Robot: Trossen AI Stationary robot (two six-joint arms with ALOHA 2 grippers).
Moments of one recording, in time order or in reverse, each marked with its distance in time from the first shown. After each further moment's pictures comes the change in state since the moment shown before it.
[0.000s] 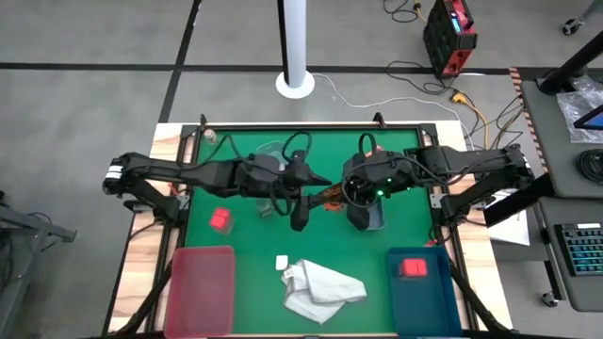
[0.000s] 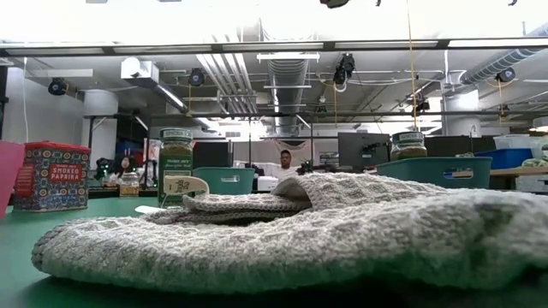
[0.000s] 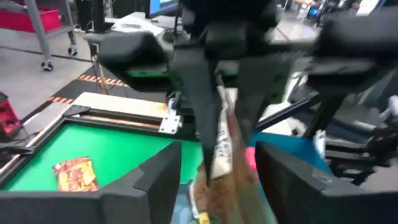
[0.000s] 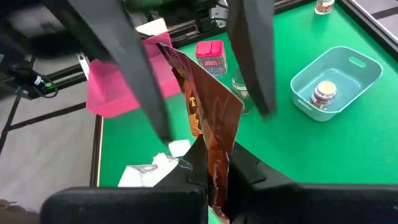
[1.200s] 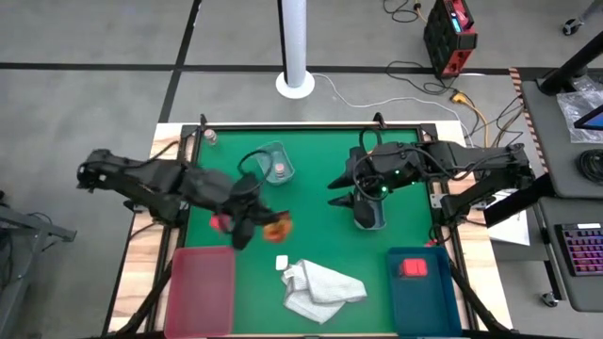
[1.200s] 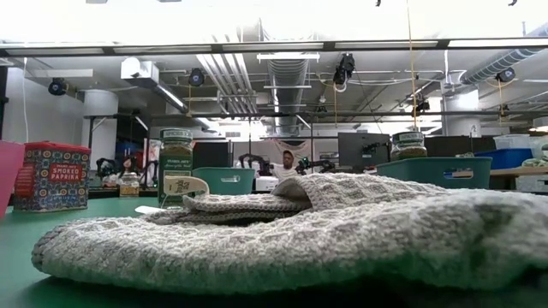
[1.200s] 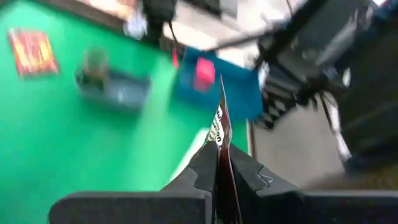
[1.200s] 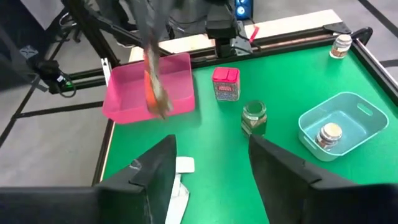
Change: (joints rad) left arm -0.183 -0.266 0.001 -0.564 0.020 -0.384; right arm -0.014 -0.006 0.048 0.042 -0.061 -0.153
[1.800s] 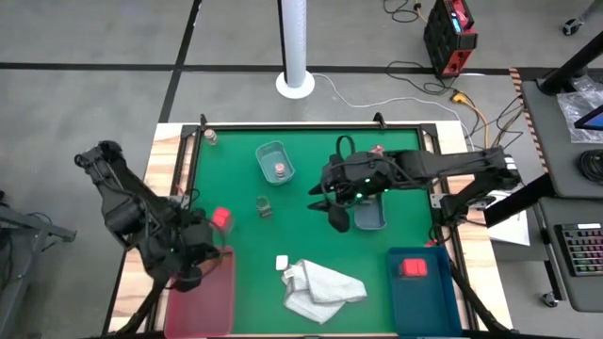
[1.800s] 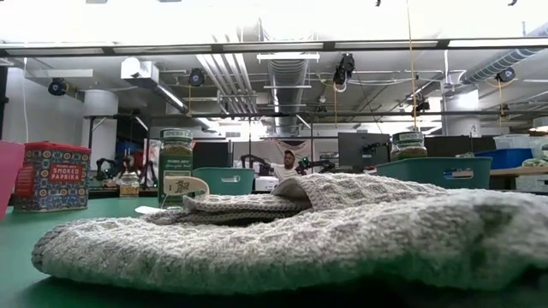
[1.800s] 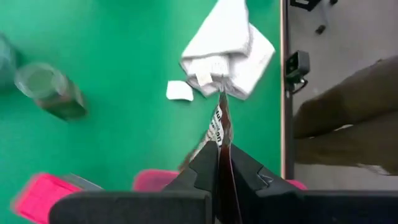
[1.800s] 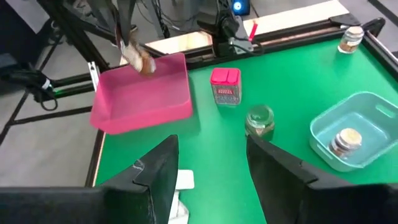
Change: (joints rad) left arm -0.575 -0.108 -0.137 -0.458 -0.316 -0.392; right arm -0.013 0.134 -0.005 0.129 0.008 0.028
